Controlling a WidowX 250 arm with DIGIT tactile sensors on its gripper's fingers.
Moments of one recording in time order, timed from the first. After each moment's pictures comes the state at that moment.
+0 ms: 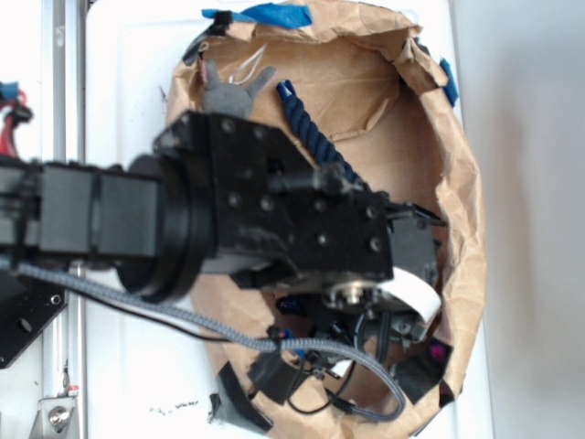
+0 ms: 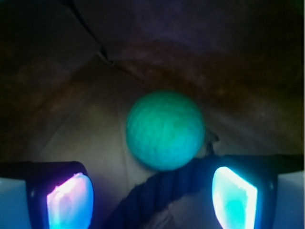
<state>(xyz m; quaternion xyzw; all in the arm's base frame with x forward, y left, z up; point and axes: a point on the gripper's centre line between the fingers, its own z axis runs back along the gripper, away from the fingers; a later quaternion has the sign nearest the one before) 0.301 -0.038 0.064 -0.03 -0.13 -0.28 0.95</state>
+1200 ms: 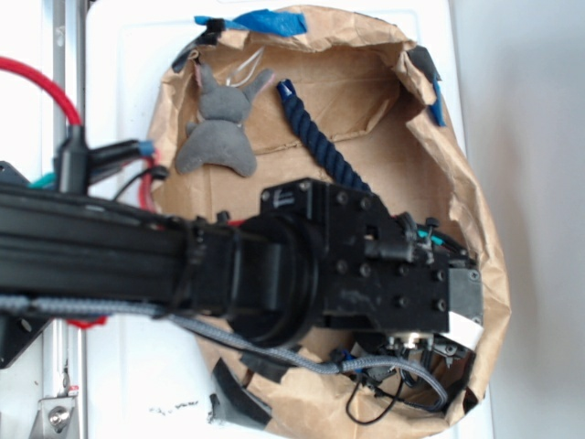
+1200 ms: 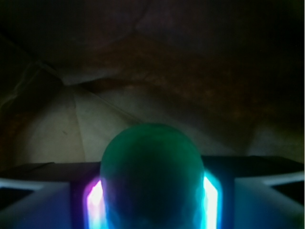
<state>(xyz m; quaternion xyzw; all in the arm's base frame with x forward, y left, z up) 0.323 -0.045 0.040 -0.01 -0.11 -0.24 0.96</state>
